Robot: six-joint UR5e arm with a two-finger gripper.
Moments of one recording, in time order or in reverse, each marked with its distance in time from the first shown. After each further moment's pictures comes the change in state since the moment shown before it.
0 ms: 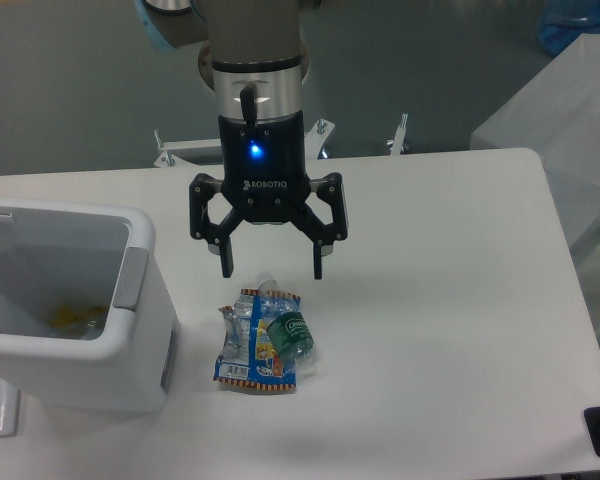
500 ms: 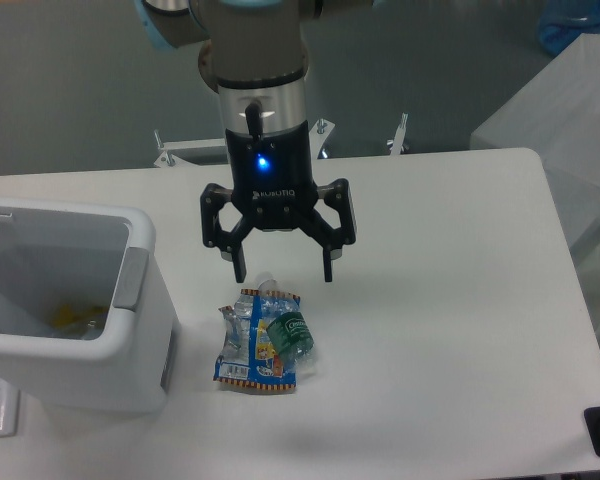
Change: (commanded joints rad) arm 0.046 -0.017 -0.060 0.008 0.014 0.012
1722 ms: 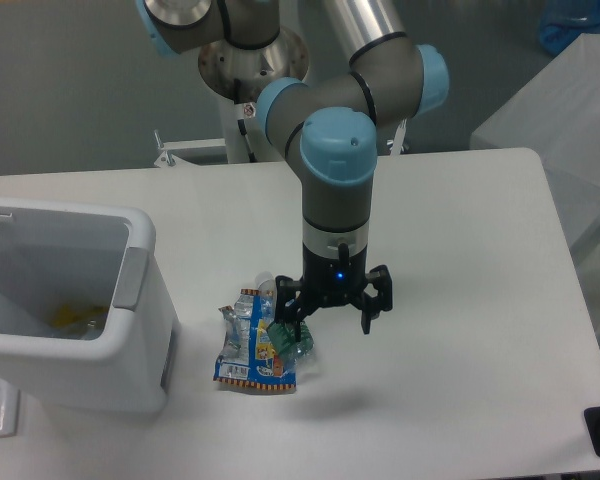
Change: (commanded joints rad) arm 0.052 -0.199 -0.161 0.166 -0.060 -0.186
